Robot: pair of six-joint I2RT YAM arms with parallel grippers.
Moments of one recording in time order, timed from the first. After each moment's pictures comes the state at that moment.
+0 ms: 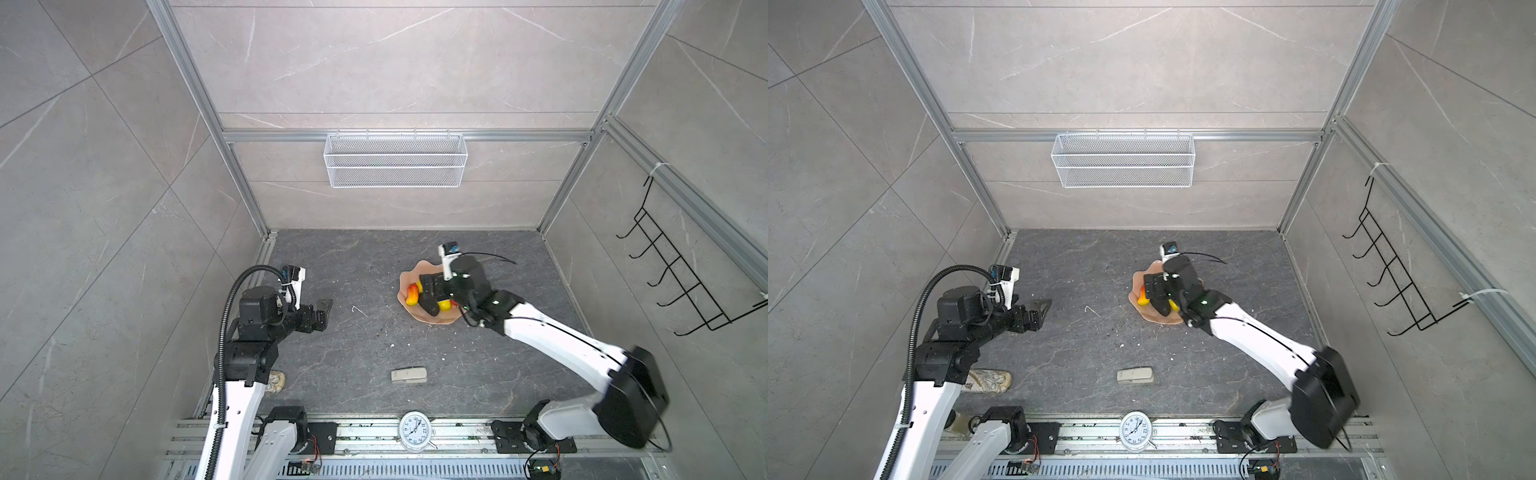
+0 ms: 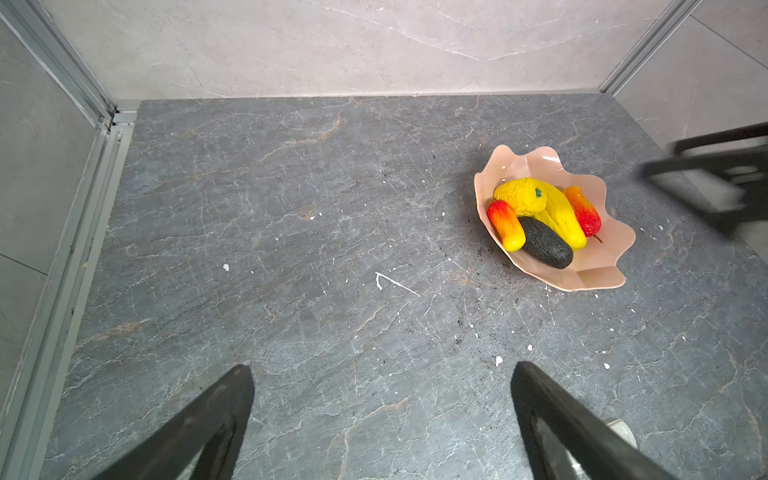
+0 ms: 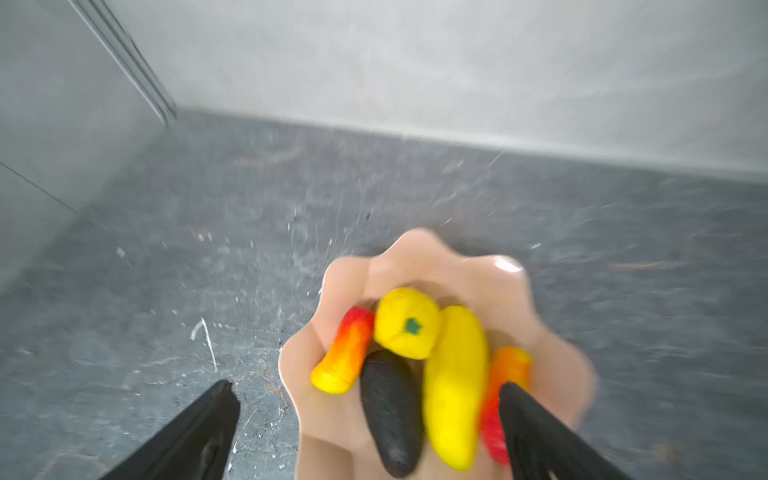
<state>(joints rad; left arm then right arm) -0.05 0.76 0.94 -0.76 0.29 0.02 0.63 1.27 1.00 -0.17 0.24 0.22</state>
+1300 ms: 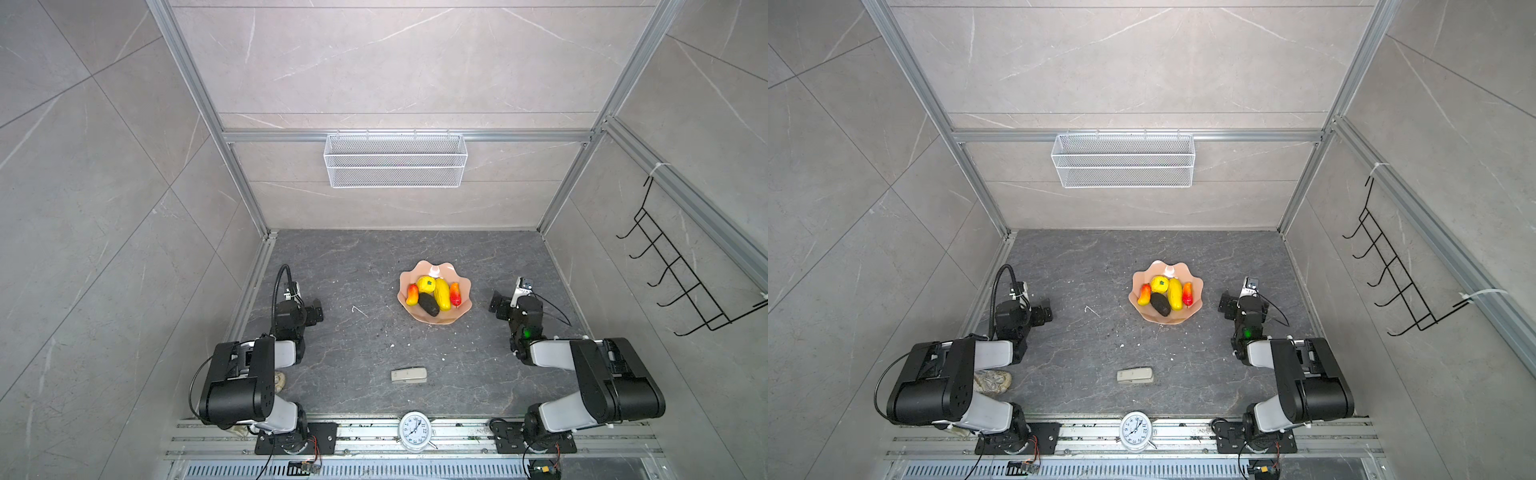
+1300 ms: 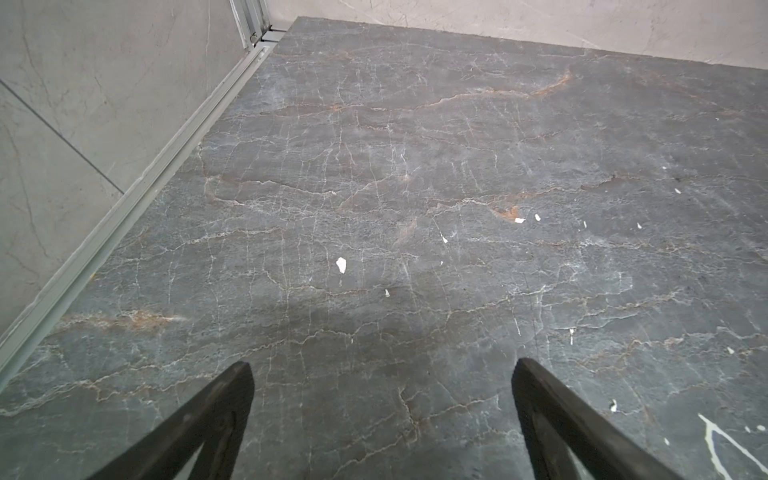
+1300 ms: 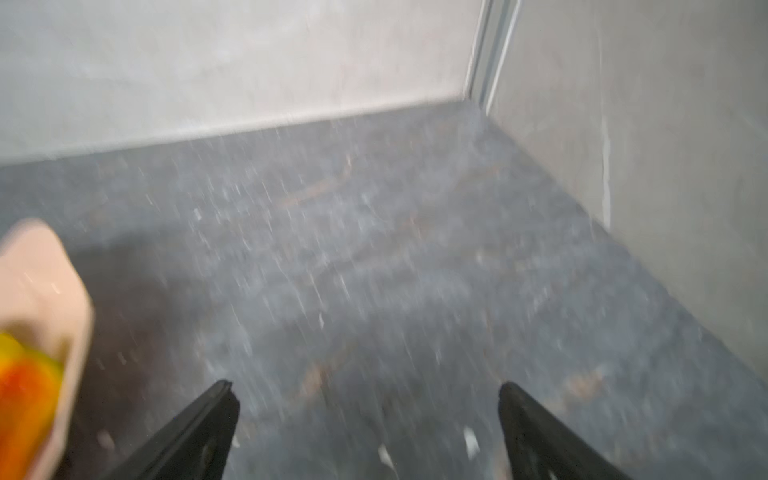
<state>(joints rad) 0.06 1.50 0.36 0.66 -0.04 -0.04 0.05 1.50 0.33 0.75 0.24 0.12</state>
